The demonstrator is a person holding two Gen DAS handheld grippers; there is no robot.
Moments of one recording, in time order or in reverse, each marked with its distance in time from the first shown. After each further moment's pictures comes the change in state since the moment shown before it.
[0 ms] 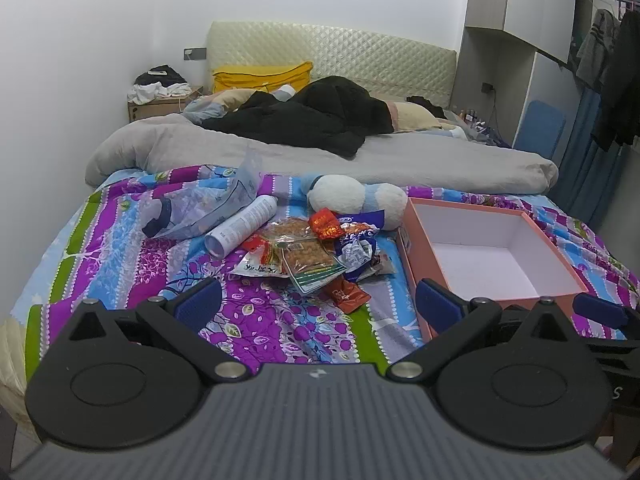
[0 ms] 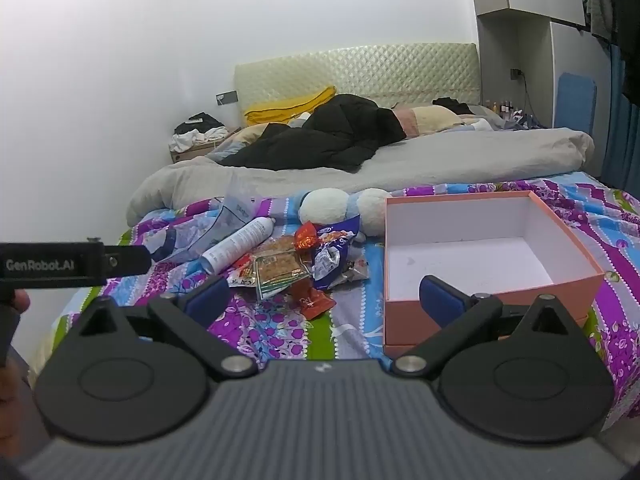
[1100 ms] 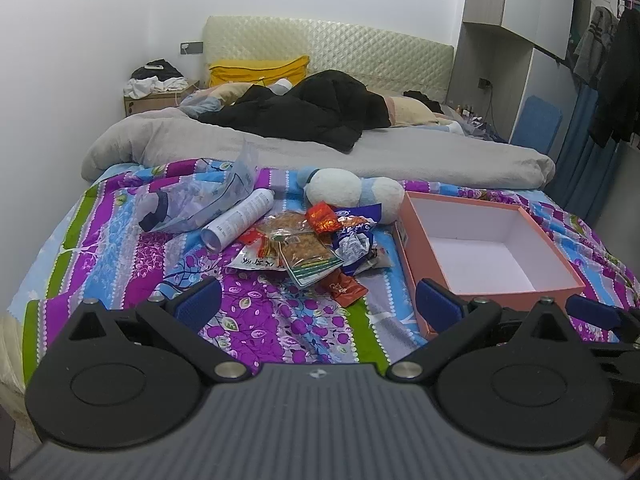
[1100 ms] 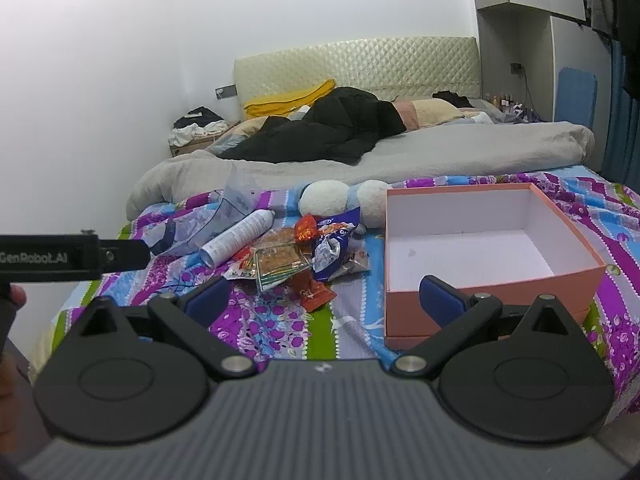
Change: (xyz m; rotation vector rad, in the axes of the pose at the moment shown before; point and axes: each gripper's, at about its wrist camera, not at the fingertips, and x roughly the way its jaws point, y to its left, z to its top) left arm -0.002 0.004 0.001 -0.010 0.022 -0.017; right arm 0.002 0.004 -0.004 -0.002 0.022 0.003
